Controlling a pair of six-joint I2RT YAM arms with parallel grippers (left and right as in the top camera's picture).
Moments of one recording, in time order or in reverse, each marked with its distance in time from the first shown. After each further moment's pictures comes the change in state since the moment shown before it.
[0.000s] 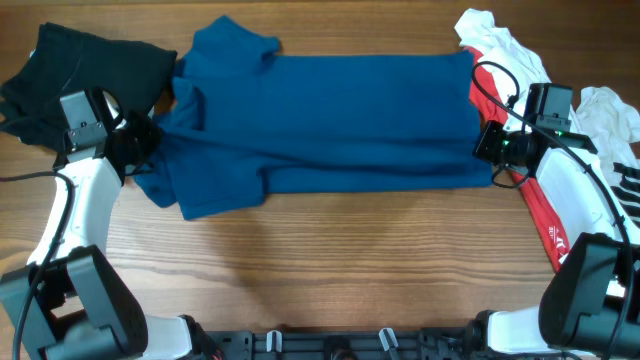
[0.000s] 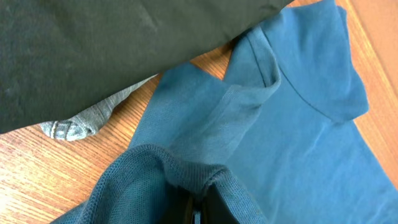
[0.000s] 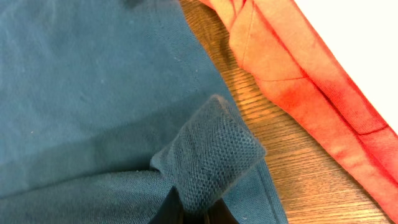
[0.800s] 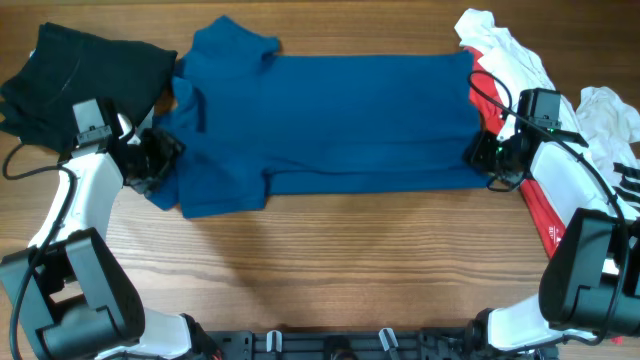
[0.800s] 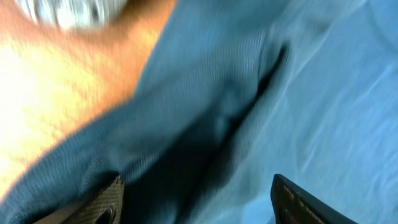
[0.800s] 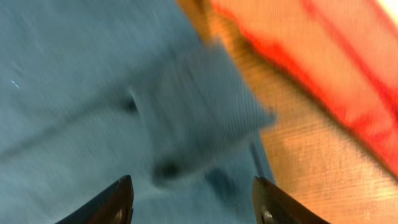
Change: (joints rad) left arm 0.000 0.061 0.000 -0.225 0.094 0.011; right arm 0.000 0.089 -0.001 -0.086 0.014 0.024
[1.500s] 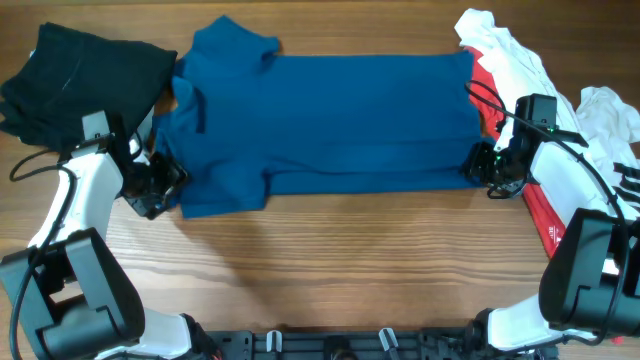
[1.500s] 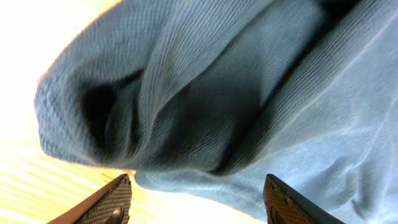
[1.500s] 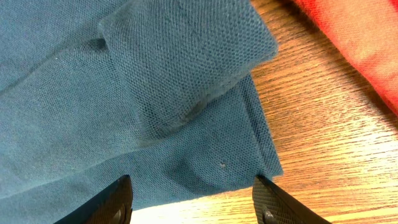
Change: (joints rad) left arm 0.000 0.000 0.000 -0.243 -0.029 0.080; right arm 0.000 0.000 0.000 -0.086 0.000 -0.035
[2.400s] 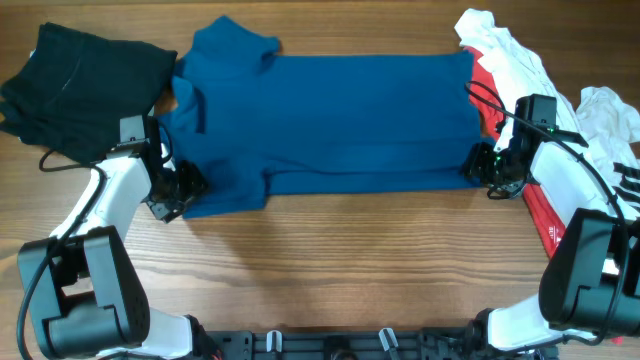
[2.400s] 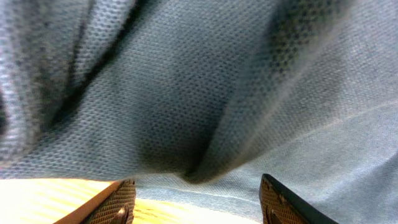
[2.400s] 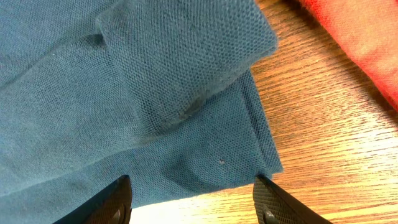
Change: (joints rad) left arm -0.133 0.000 -0.084 0.082 -0.109 0.025; right arm 0.000 0.000 0.000 -0.007 0.000 0.000
